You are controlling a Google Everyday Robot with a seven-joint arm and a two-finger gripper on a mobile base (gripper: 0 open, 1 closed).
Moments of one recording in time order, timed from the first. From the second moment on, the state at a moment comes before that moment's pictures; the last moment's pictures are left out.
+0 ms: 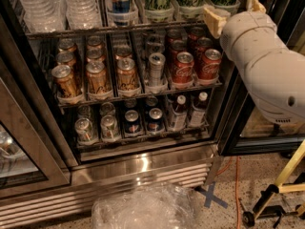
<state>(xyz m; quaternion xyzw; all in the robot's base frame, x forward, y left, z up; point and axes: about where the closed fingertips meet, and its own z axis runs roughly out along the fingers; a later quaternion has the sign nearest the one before) 0.634 -0.198 1.063 -0.07 0.65 -0.06 0.76</state>
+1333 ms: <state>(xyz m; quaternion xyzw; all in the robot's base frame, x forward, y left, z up) 0.677 -0.216 1.063 -0.06 0.65 -0.05 0.75</state>
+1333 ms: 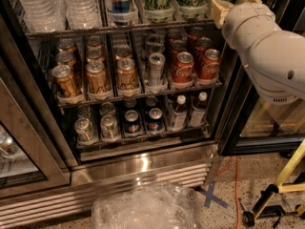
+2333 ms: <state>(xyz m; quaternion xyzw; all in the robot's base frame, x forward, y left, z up) 0.719 -0.228 1.072 -0.07 0.63 -0.08 0.77</state>
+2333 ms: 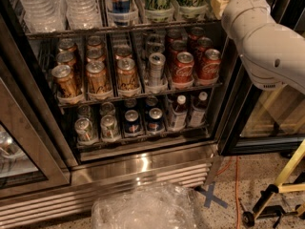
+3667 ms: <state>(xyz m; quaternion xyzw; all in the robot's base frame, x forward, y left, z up) 0.737 -0.234 1.069 -0.06 0.63 -0.07 0.77</state>
